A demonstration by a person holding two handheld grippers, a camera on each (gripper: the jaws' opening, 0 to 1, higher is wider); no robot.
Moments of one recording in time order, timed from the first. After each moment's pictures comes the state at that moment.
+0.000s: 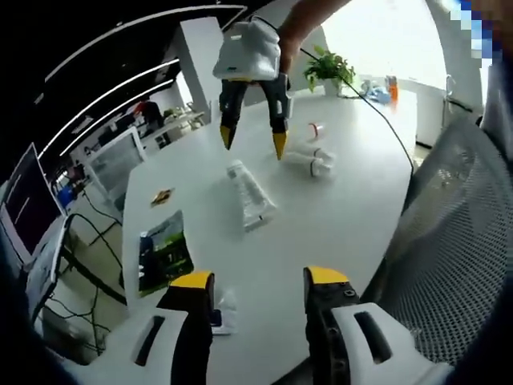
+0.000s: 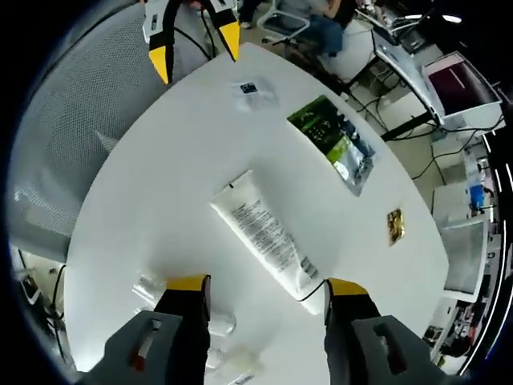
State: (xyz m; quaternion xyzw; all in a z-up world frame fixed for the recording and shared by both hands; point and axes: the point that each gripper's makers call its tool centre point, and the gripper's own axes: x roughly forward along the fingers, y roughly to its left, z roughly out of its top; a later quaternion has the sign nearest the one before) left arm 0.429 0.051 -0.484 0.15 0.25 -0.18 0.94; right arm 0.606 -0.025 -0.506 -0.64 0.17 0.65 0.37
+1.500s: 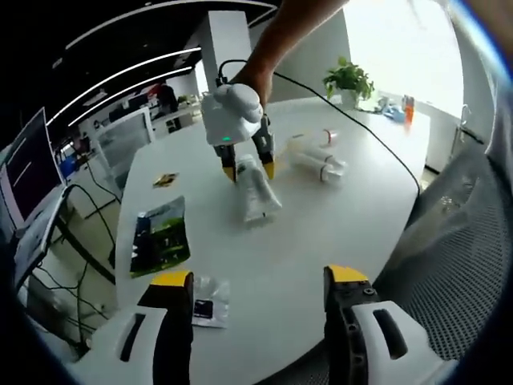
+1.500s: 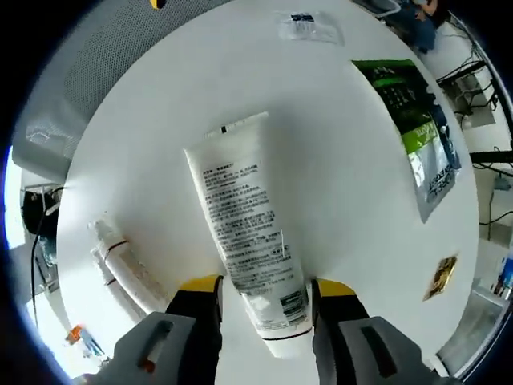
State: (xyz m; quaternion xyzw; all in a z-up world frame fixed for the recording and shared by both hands) left arm 0.428 0.058 -0.499 0.11 0.29 -0.16 0.94; right arm 0.639 -0.006 -0.574 -0.73 0.18 0.65 0.15
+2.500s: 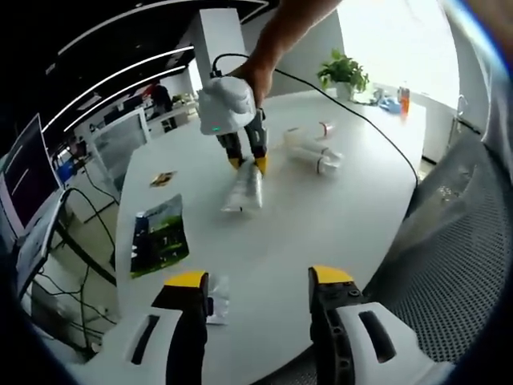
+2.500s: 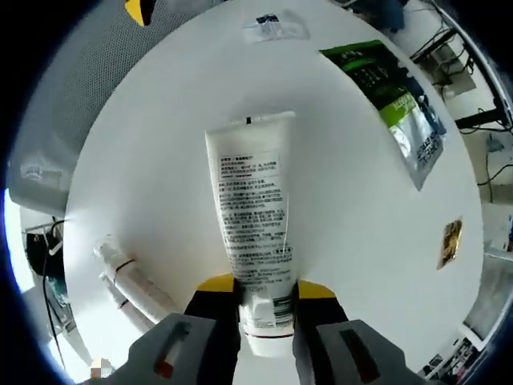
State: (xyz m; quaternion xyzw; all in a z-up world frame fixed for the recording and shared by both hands) left arm 0.425 0.059 -0.503 0.13 0.30 -0.17 0.93; right arm 0.638 -0.015 -0.573 -0.68 0.25 0.65 0.24
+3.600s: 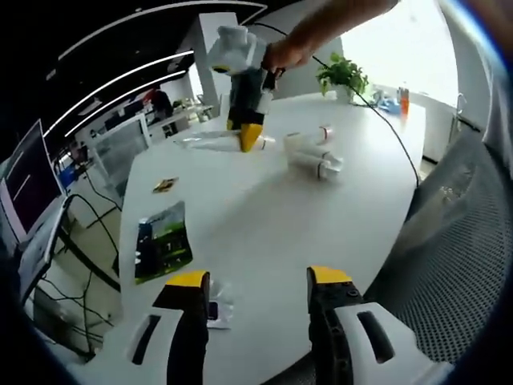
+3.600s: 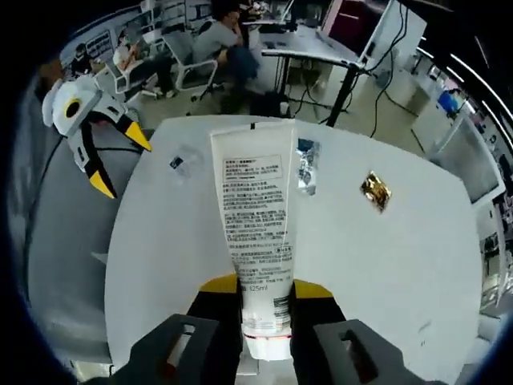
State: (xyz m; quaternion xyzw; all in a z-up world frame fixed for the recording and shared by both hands) left arm 0.427 0.058 -0.496 0.14 0.28 -0.17 0.93; right arm 0.614 0.011 -0.467 -0.40 0.29 0.65 0.57
